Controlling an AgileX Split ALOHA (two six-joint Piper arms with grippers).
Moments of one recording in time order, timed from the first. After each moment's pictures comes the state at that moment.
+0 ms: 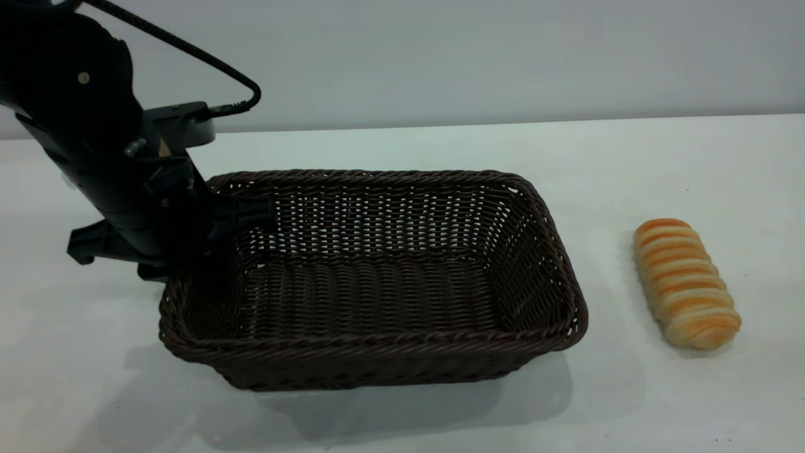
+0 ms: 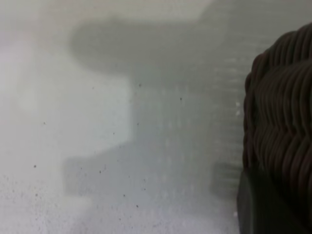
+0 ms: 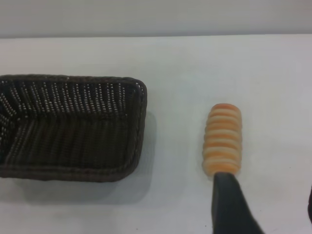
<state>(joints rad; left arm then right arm) -0.37 1.99 -0.92 0.17 0.16 -0.69 -0.03 0.12 -0.48 0.32 0.91 -0.14</state>
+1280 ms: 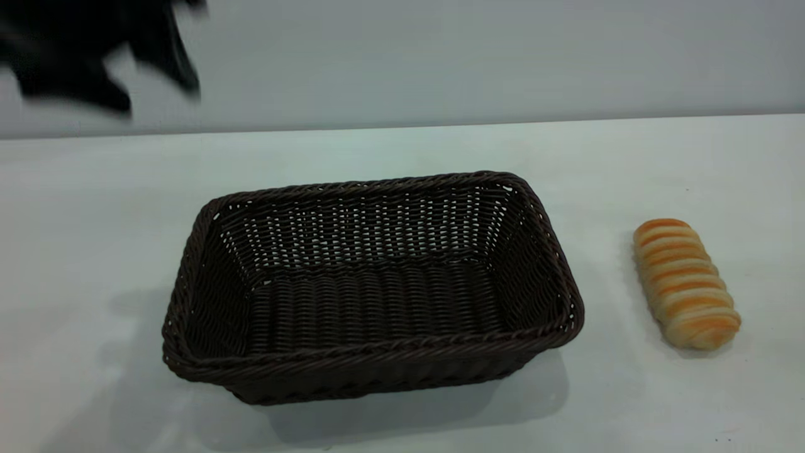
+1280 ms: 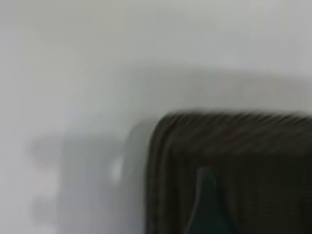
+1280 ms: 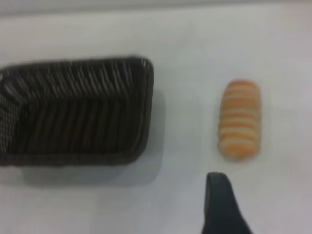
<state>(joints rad) -0.37 1.49 -0.92 0.17 0.27 -0.70 -0.03 0.33 -0.41 0.42 0.77 -0.23</state>
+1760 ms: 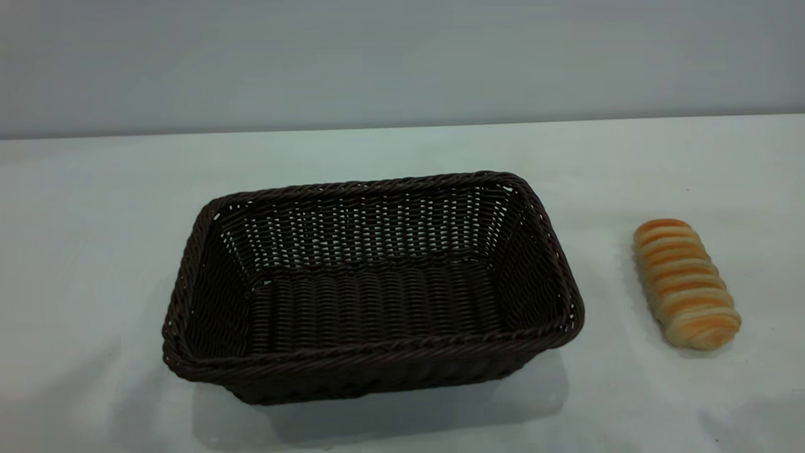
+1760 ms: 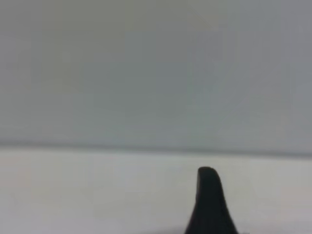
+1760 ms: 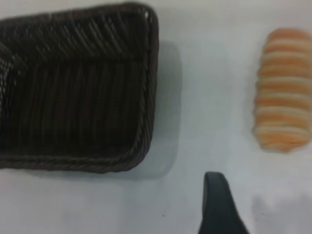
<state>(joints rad) -0.37 0.89 -0.92 0.17 0.26 -0.51 -0.03 1.13 -0.43 1.02 0.42 -0.91</state>
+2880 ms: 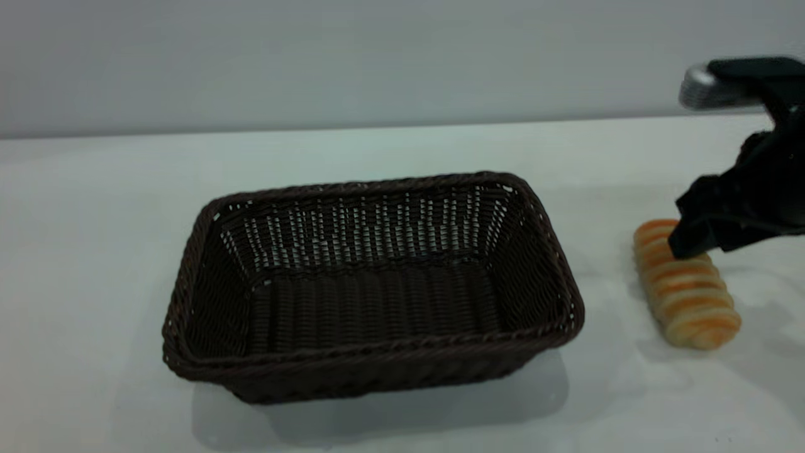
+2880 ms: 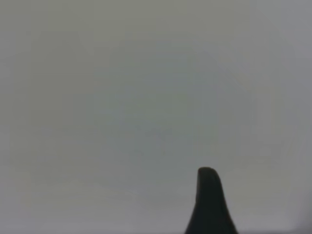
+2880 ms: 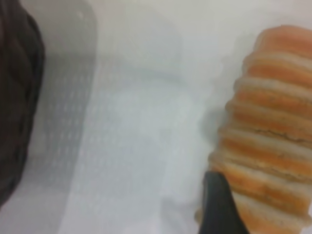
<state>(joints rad) -0.37 0.45 -0.92 0.17 0.41 -0.41 0.07 1.93 -0.80 1.28 0.15 -1.37</state>
